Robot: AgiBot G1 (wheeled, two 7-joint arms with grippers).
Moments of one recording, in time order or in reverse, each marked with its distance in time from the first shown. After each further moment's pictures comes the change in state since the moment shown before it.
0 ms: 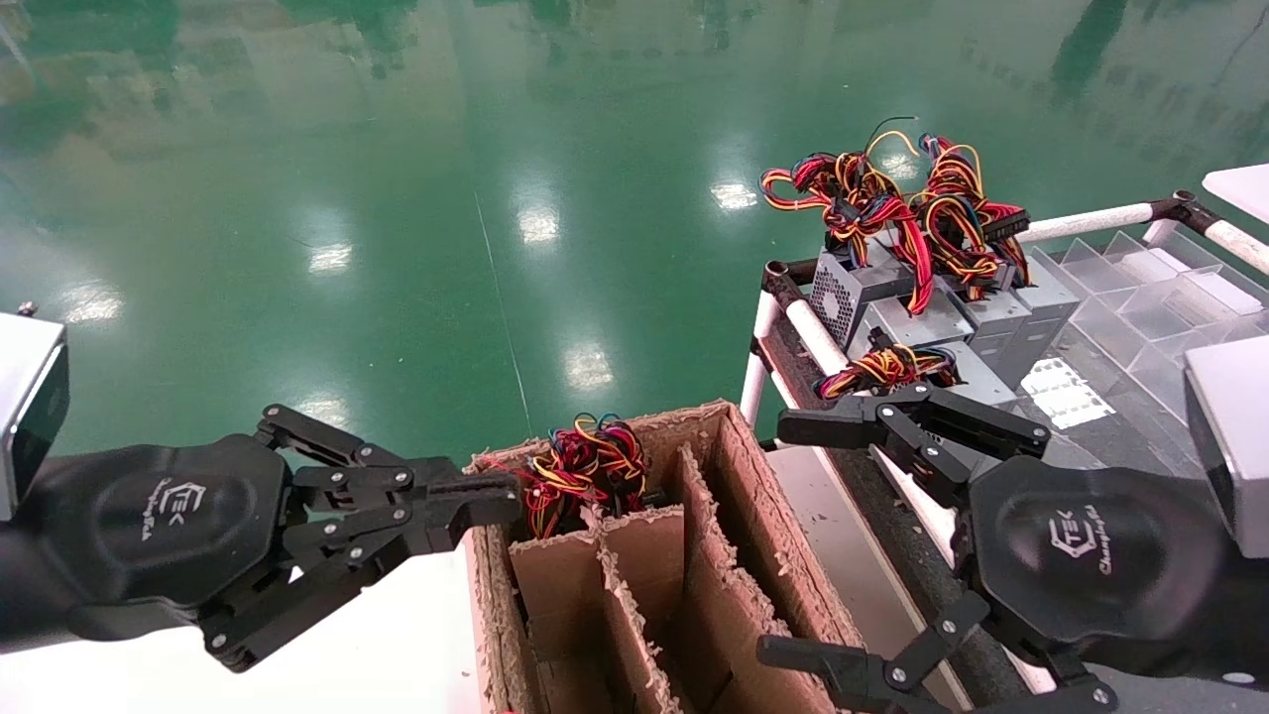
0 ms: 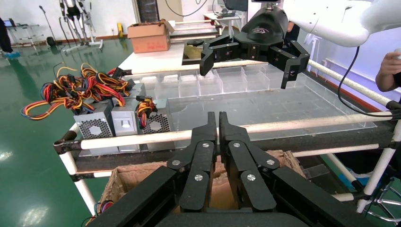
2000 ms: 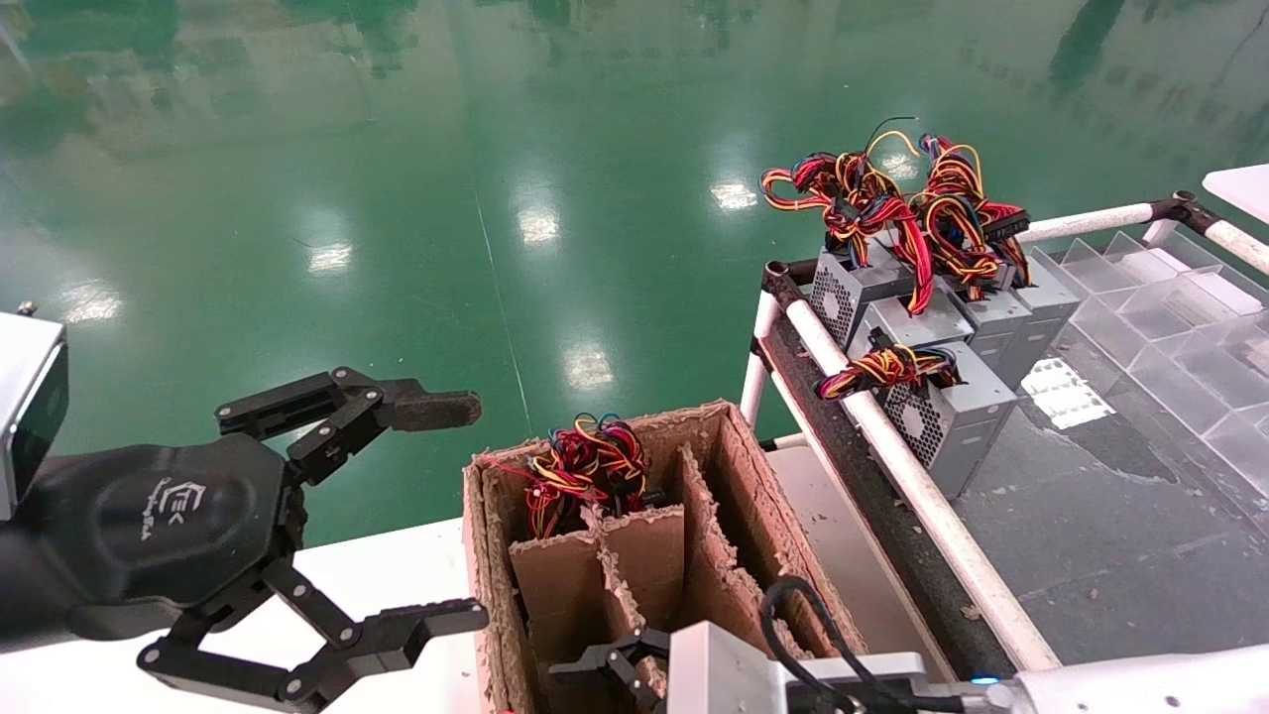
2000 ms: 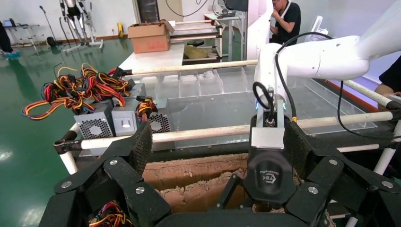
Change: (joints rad) left arm 0.000 0.000 0.000 0.000 0.000 0.000 0.000; right arm -0.095 -0.303 -0.265 0.071 -0.402 0.206 0.025
